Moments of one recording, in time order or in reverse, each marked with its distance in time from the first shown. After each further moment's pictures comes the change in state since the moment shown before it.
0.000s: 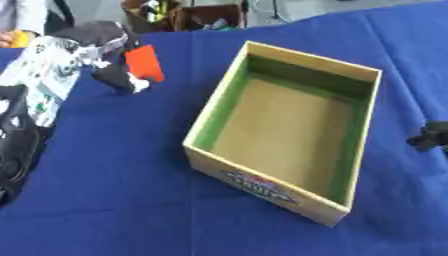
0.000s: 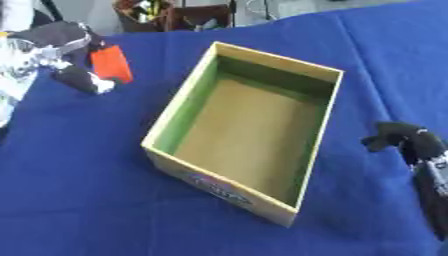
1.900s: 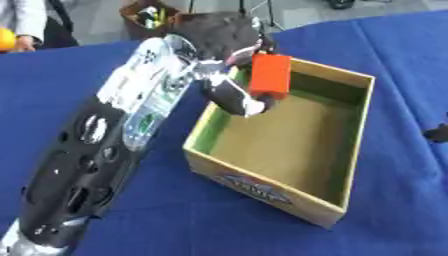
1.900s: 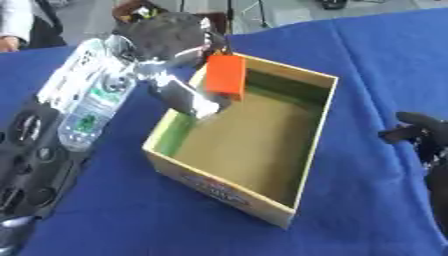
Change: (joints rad) left arm -0.026 -0.306 -0.176 -0.248 -0.158 -0.102 -0.050; right arm -0.016 0.000 -0.011 0.000 -0.029 0.069 -0.123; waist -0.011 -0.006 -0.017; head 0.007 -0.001
